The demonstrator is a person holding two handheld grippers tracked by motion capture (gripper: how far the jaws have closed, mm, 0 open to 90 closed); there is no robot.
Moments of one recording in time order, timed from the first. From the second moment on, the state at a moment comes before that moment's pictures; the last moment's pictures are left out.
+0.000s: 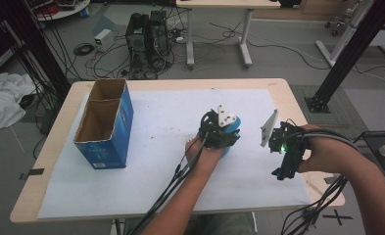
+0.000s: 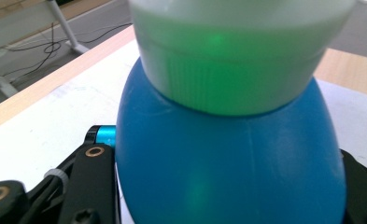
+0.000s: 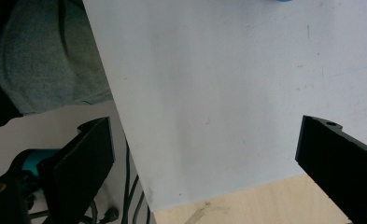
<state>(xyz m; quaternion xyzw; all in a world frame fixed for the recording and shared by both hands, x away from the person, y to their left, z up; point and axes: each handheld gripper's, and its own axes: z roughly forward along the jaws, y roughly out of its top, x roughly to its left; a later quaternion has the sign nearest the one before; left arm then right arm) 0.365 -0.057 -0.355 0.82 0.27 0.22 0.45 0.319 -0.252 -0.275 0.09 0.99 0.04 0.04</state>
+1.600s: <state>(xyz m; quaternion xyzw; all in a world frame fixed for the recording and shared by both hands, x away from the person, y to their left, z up) 0.403 0.041 -0.327 0.86 0.09 0.04 0.49 0.311 -0.233 -0.275 0.08 0.99 0.05 0.05</state>
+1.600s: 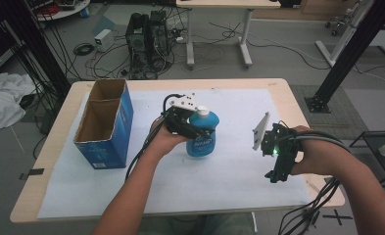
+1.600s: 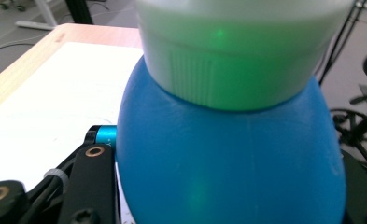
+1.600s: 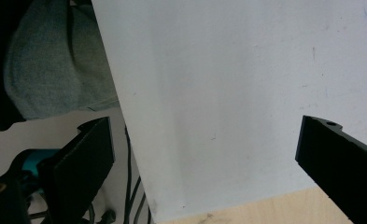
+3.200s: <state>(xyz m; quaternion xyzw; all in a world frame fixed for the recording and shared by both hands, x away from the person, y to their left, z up) 0.427 0.064 -0.364 0.86 0.02 0.00 0.51 0.314 -0.221 -0.282 0.08 1.00 0.04 0.04</state>
